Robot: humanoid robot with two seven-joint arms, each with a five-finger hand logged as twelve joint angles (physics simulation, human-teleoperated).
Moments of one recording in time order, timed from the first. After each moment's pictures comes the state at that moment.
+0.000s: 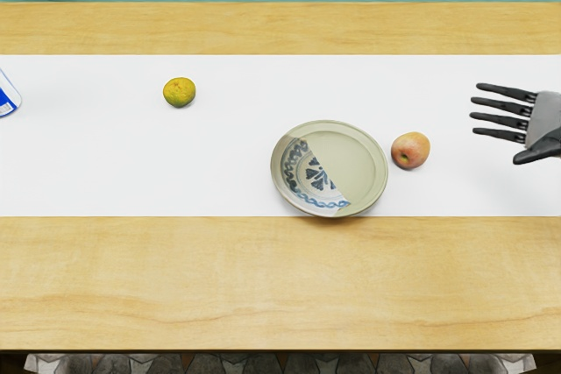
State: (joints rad) left arm 0.04 0.00 -0.14 -0.19 -0.04 -0.08 0.23; right arm 0.37 -0.86 1.26 1.21 -0.03 0.61 -0.61
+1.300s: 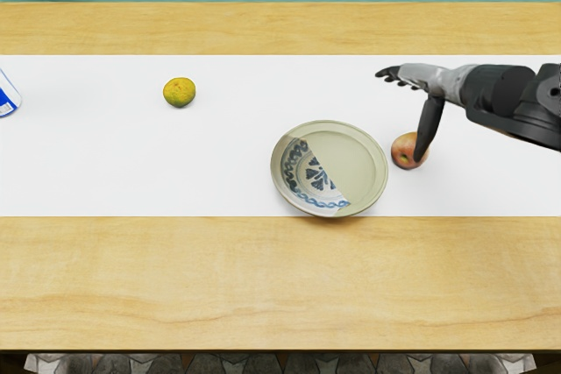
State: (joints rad) left arm 0.04 0.00 -0.14 -0.19 -0.04 -0.08 0.23; right arm 1.12 -0.67 0.36 1.45 -0.97 0.17 -0.61
